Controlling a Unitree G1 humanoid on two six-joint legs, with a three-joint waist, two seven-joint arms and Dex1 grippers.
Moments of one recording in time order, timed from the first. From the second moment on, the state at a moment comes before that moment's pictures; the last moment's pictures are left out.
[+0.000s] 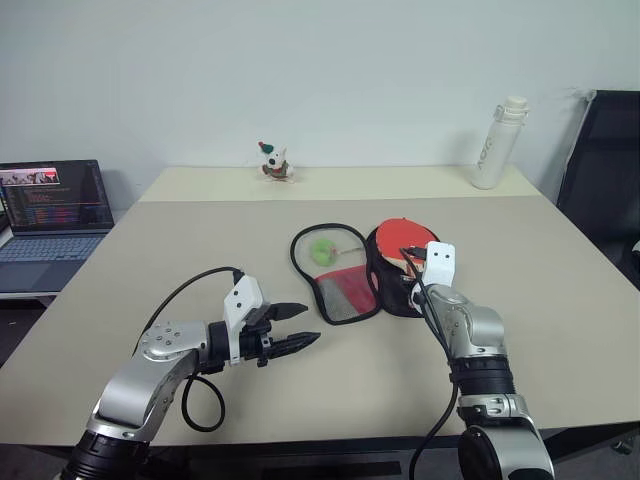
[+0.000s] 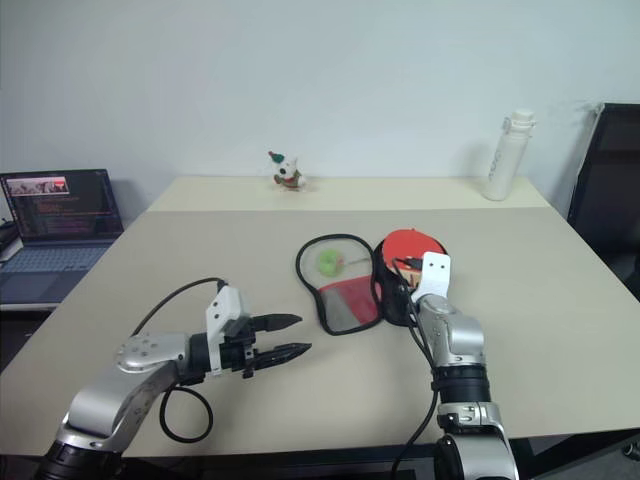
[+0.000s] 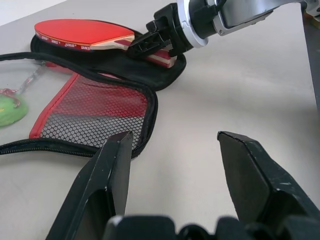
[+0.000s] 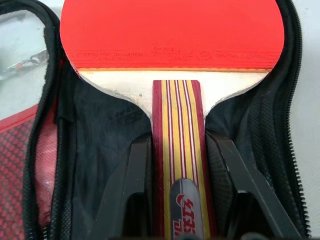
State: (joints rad) left arm -0.28 0.67 0.00 -0.24 -0.43 0.43 -0.97; right arm -0.76 0.00 -0.20 0.24 0.18 0.82 -0.17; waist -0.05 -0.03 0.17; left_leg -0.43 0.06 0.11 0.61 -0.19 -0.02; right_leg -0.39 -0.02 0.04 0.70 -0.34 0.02
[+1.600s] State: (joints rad) left arm -0.33 0.59 0.07 -0.14 -0.42 0.37 -0.82; right arm -0.71 -0.20 -0.13 -0.15 0.26 1.06 0.11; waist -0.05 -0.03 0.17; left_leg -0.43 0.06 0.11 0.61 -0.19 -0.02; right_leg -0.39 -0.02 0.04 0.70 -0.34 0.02
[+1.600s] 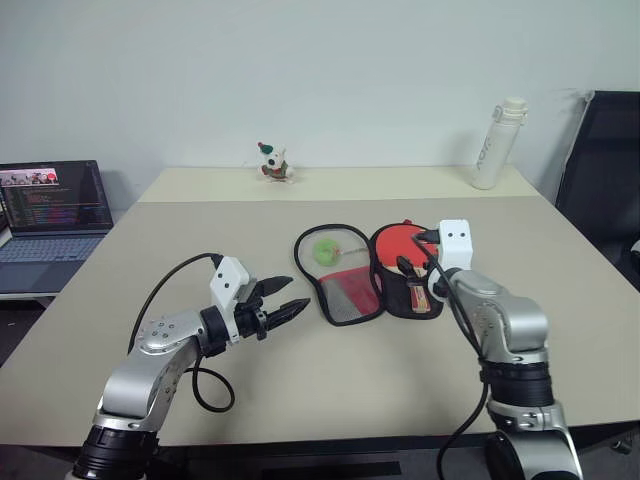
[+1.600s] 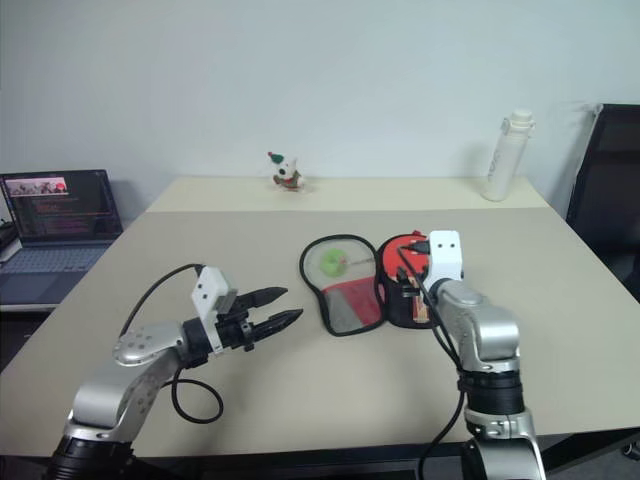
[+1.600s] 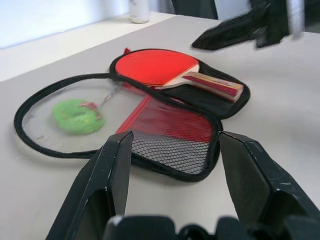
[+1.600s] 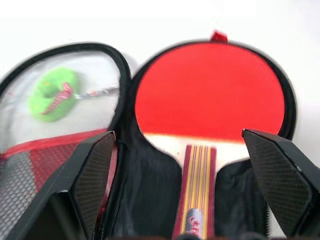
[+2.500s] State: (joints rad) left arm -0.81 0.37 -0.07 0.84 -0.09 0.07 -0.74; right arm -0.65 -0.59 -0.18 -0.35 0.68 1.15 0.59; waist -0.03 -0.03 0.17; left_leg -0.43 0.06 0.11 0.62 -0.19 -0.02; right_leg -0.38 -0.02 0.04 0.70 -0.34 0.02
